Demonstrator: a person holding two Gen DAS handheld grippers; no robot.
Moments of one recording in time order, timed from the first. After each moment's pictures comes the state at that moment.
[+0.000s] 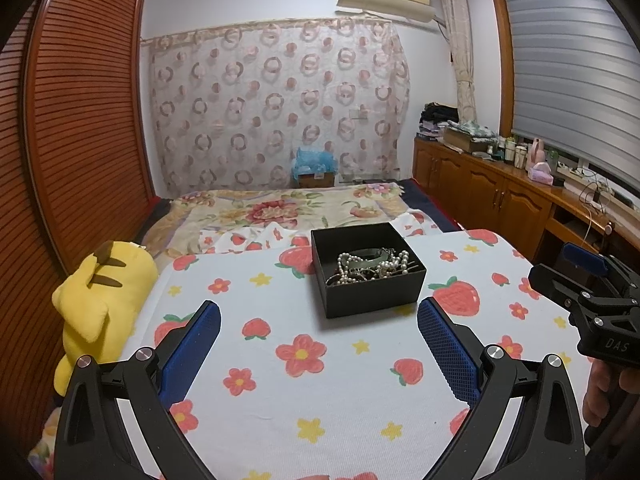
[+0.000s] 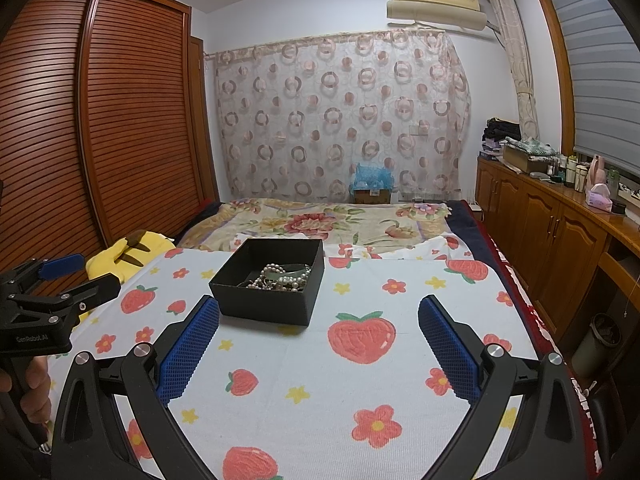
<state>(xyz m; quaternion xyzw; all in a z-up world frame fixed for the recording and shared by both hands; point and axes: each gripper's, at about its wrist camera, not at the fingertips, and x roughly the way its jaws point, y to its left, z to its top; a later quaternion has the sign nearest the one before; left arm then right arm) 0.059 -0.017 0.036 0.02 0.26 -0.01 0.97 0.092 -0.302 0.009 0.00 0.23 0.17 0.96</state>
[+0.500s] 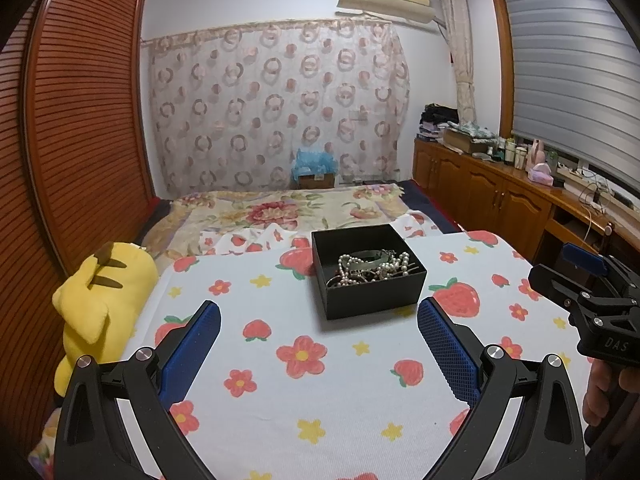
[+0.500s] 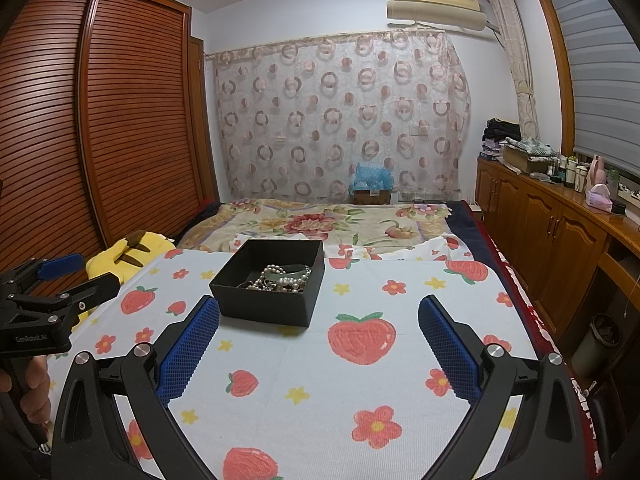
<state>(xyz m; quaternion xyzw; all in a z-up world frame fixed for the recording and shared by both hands) 0.058 -0.017 0.033 0.02 0.26 -0.01 0.97 0.092 -0.302 0.009 0.00 0.22 0.17 0.96</state>
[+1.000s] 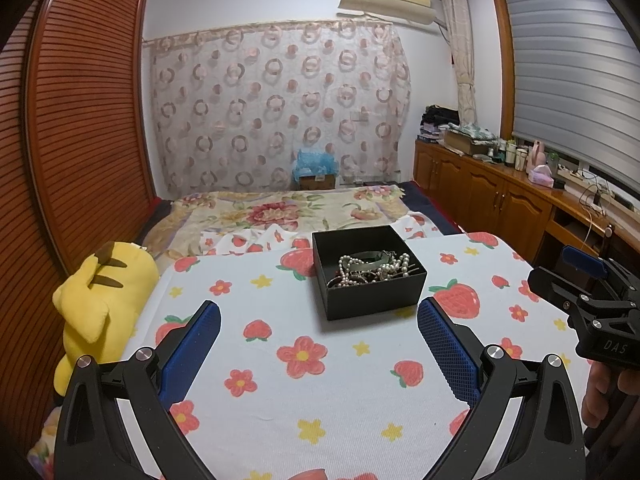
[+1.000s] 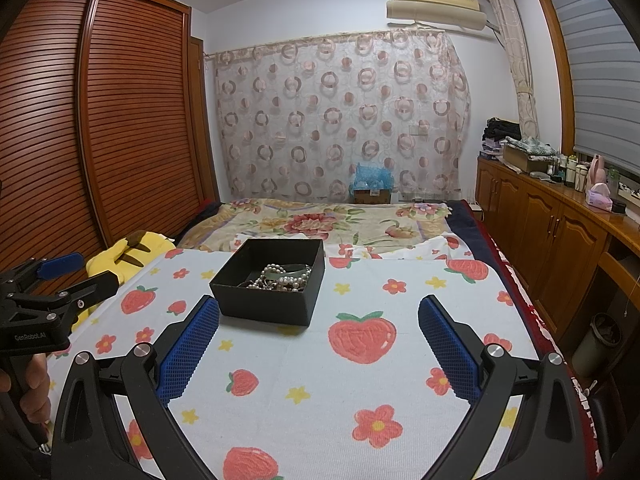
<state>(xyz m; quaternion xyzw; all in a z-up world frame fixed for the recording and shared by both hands) 0.060 -0.016 0.032 0.02 0.25 -0.01 0.97 0.092 -0.303 0.009 0.00 0.22 0.17 0.96</state>
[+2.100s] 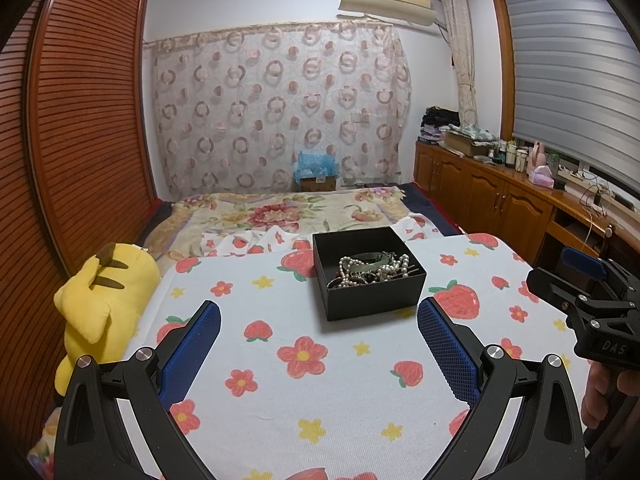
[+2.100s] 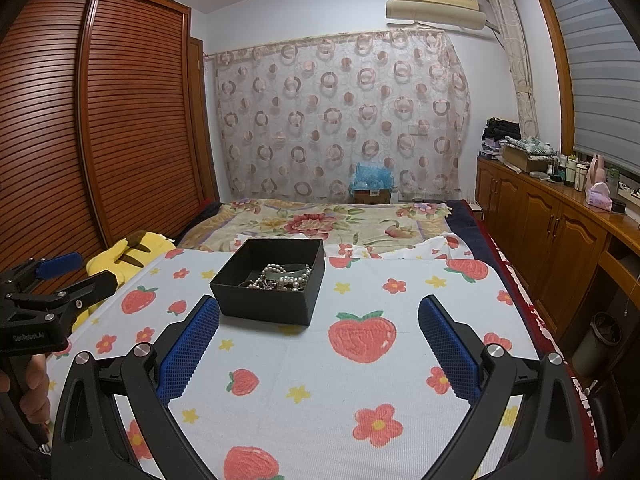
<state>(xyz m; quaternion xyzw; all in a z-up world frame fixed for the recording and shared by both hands) 0.060 -0.016 0.030 0.02 0.25 -0.01 0.97 0.092 -0.304 0.008 0.00 0.22 0.17 0.96</state>
